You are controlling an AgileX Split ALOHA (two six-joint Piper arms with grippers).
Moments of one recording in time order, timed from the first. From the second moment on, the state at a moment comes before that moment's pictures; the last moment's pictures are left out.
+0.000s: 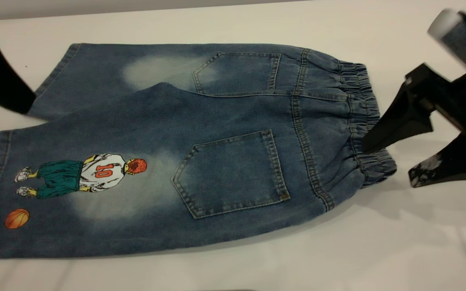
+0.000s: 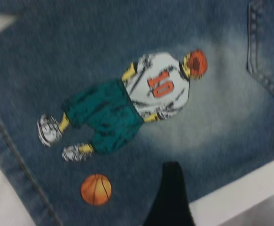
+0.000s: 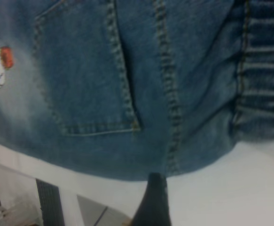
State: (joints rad) left arm -0.05 1.40 -0.68 -0.50 0.56 0.61; right arm 0.03 1.92 -0.60 1.44 0.67 -1.03
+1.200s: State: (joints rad) left arm -0.05 1.40 -0.76 -0.55 0.58 0.61; right arm 0.03 2.10 -0.72 1.37 0.78 -0.94
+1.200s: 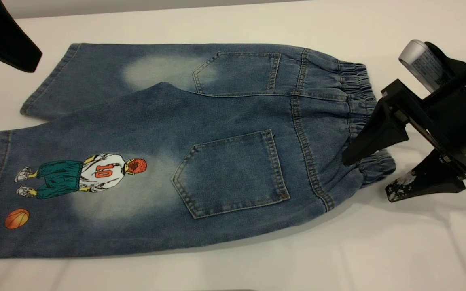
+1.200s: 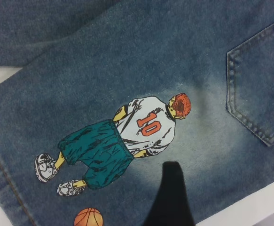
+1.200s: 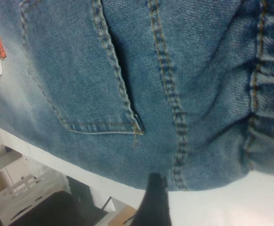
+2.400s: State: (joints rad) left arm -0.05 1.40 -0.76 -0.44 0.61 0.59; right arm 0.03 2.15 -0.72 1.62 0.73 -1.15
